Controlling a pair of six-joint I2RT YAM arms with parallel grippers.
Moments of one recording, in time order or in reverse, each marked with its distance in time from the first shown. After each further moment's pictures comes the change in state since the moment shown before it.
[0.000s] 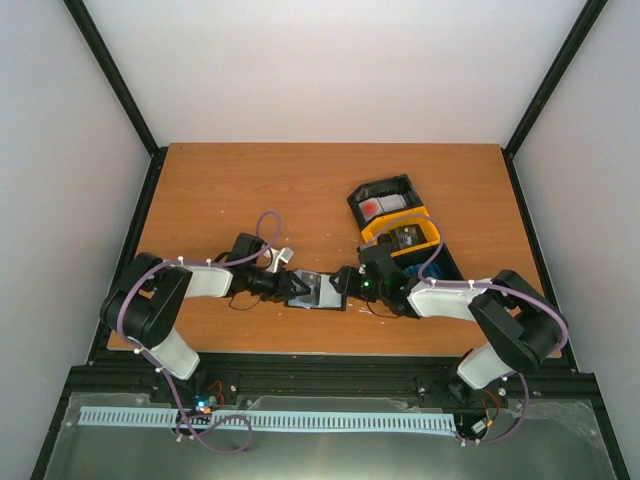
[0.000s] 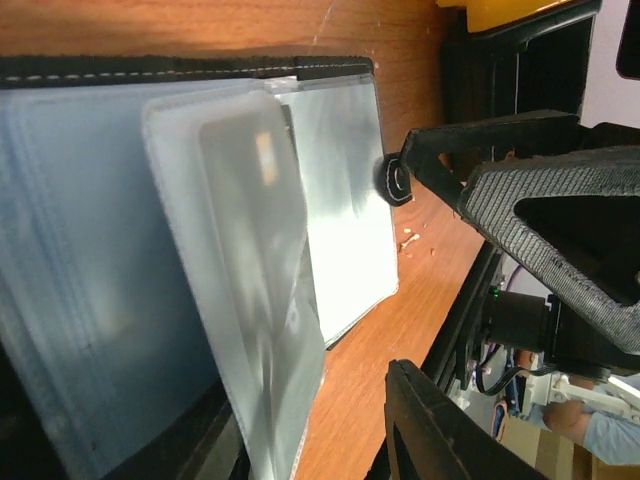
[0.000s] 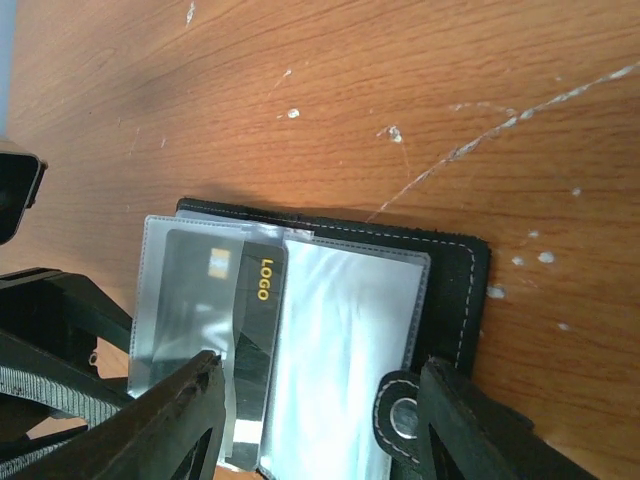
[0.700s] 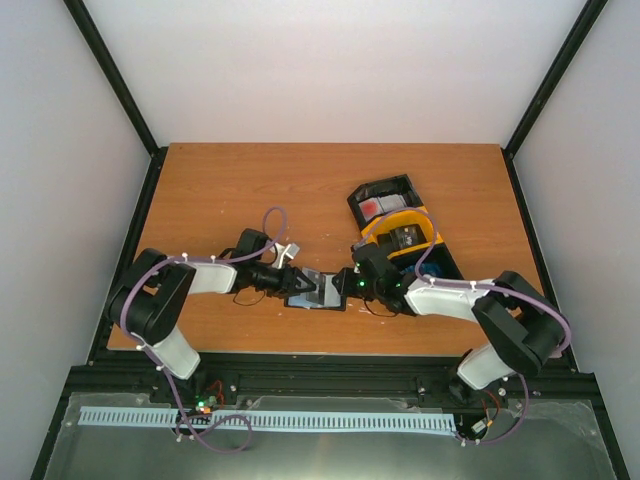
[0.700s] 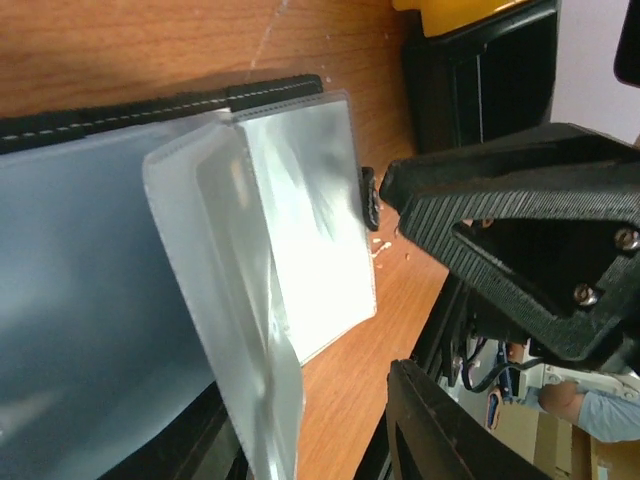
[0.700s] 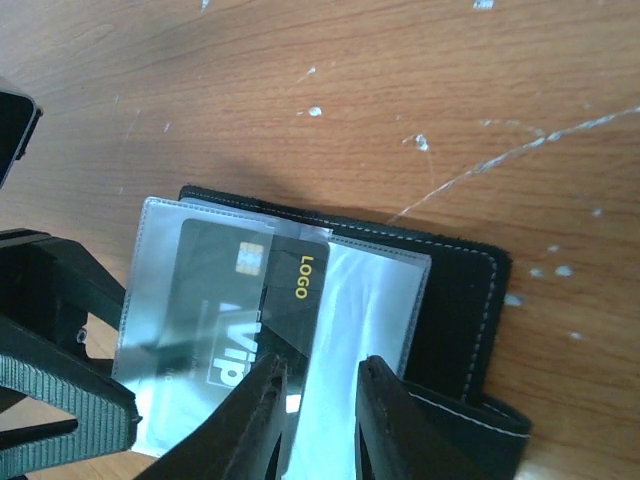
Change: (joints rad) left arm -0.030 0.035 0.051 0.027 0.046 0.003; right arm 0.028 -0.034 0.045 -0.108 0.060 -0.083
